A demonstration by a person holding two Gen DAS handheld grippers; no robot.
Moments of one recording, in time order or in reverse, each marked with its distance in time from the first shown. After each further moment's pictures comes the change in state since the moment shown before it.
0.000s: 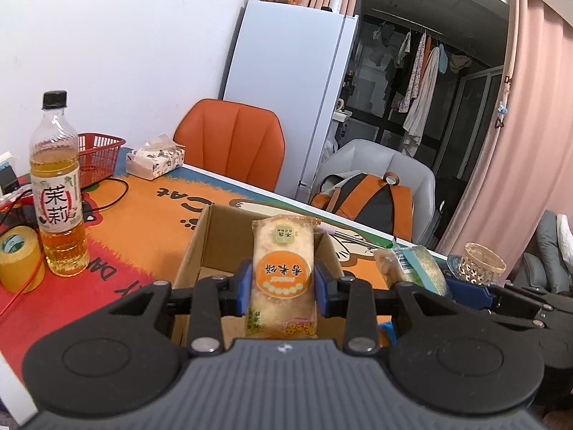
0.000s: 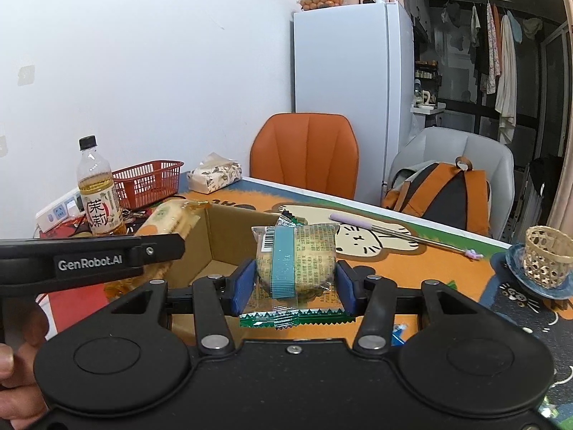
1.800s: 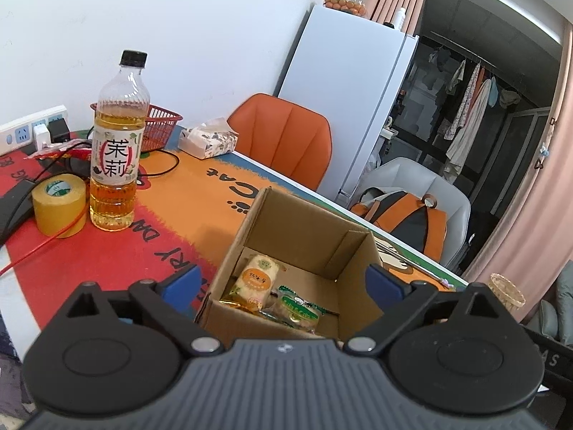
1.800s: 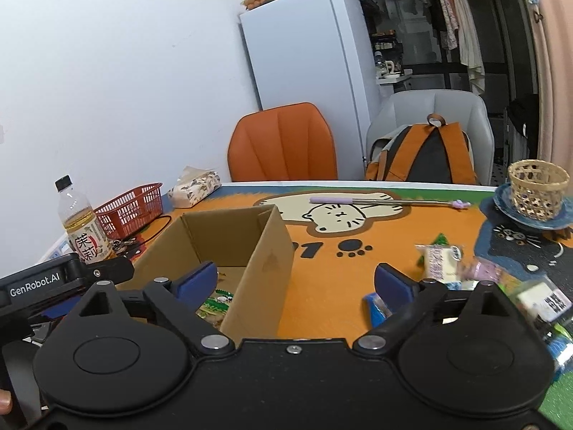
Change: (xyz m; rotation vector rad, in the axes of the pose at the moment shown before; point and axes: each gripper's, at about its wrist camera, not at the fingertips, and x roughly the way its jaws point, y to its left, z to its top) left arm -0.023 0.021 -0.023 -0.168 -0.025 0.122; right arm -0.016 -0.034 -0.021 0.228 -0.004 -0.030
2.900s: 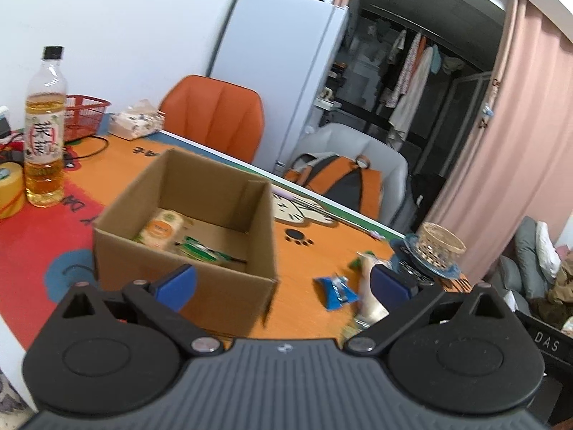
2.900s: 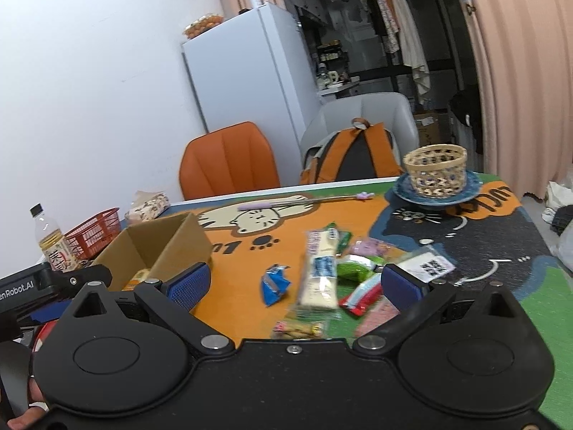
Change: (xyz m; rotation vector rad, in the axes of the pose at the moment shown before) left arm -0.024 -0.070 -0.042 0.101 0.076 -0.180; right arm -0.077 -0.096 -0.028 0.104 -0.055 -0.112
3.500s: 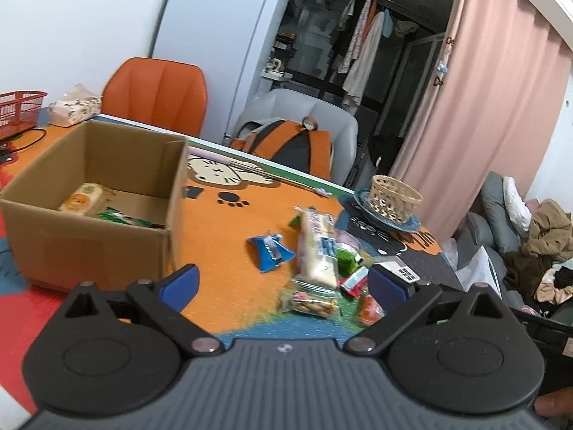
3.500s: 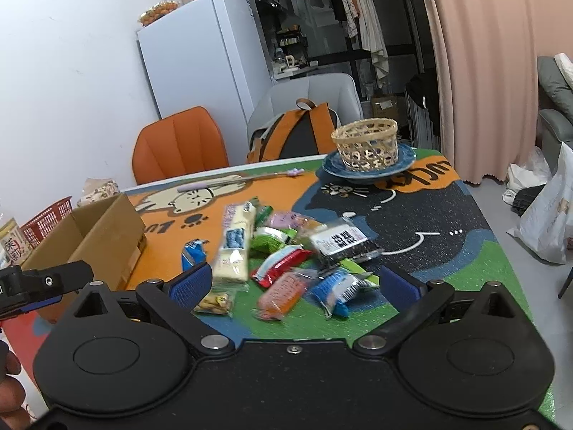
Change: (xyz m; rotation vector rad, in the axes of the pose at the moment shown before) left arm 0.030 -0.049 -0.033 0.107 0.081 -0.123; right arm 0.001 -0.061 -0.019 0.023 0.062 -0.124
